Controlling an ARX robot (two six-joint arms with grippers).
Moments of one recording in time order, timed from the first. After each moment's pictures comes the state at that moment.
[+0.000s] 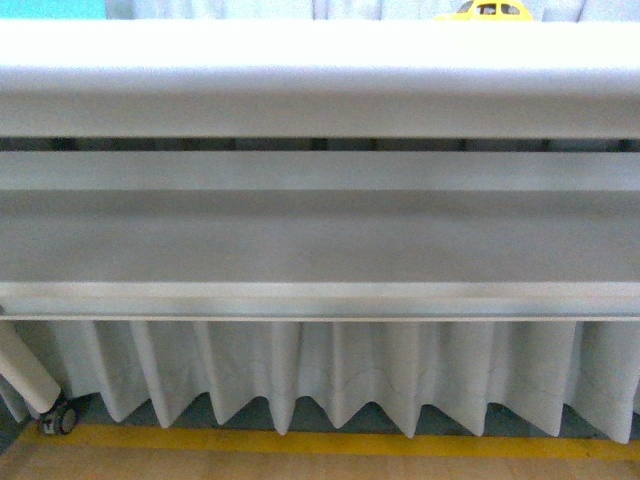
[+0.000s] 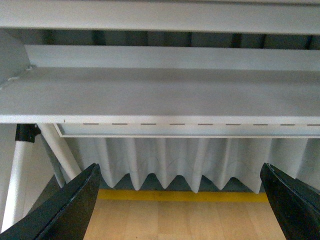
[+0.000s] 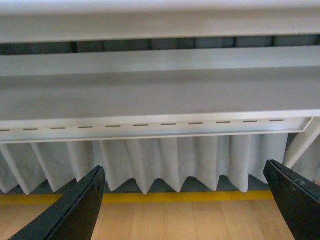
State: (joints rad) left arm 0.00 0.01 0.01 0.00 0.00 -0.01; right arm 0.00 0.00 0.01 -0.01 0.00 0.00
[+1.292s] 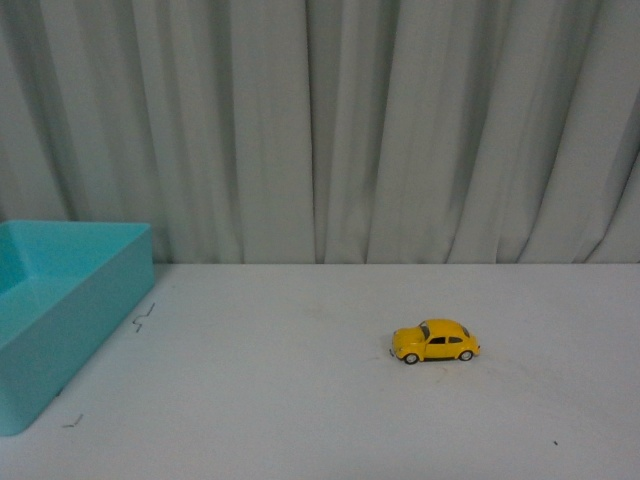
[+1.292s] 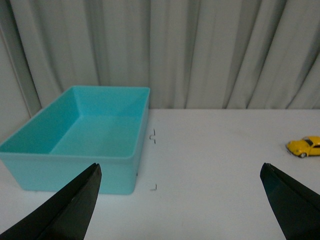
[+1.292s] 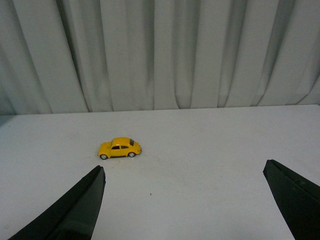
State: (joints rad) left arm 0.00 0.01 0.01 0.00 0.00 -0.01; right arm 0.00 0.00 0.01 0.00 0.00 0.00
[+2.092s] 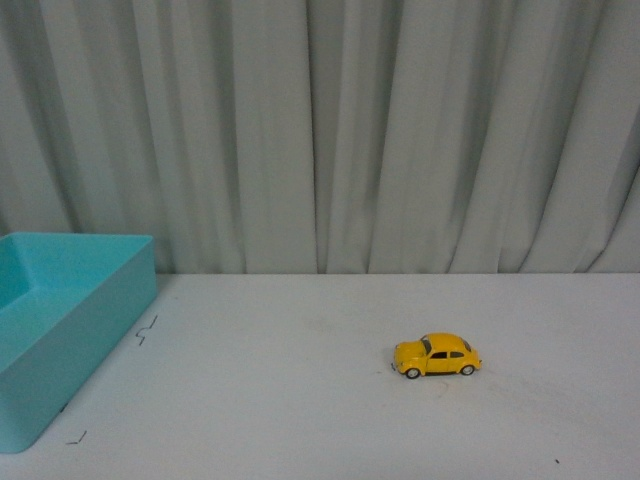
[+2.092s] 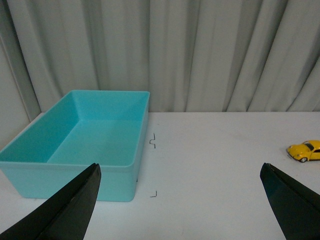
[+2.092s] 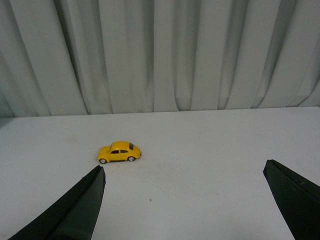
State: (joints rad) left arm 0.00 0.01 0.01 0.00 0.00 0.00; right arm 0.00 0.00 0.01 0.00 0.00 0.00
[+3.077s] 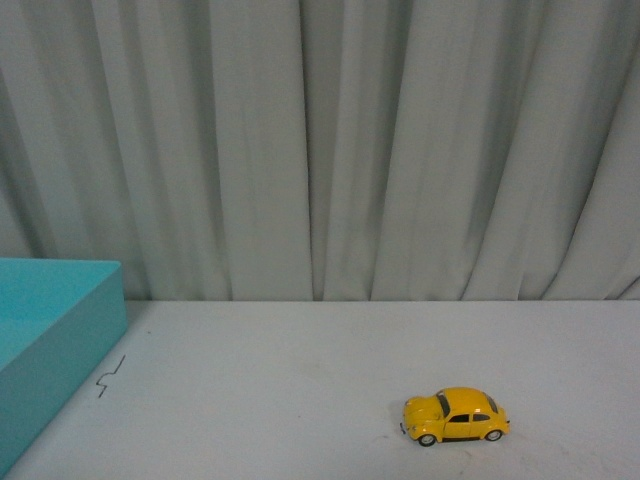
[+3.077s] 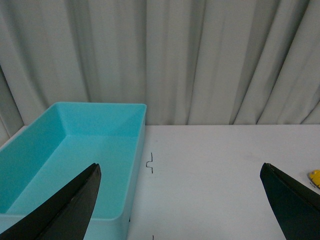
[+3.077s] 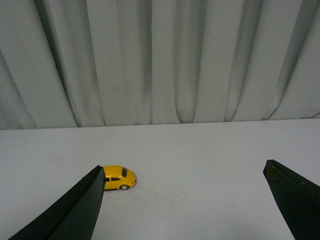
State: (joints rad) left arm 0.00 0.01 0.01 0.00 0.00 0.00; right arm 0.00 0.00 0.01 0.00 0.00 0.00
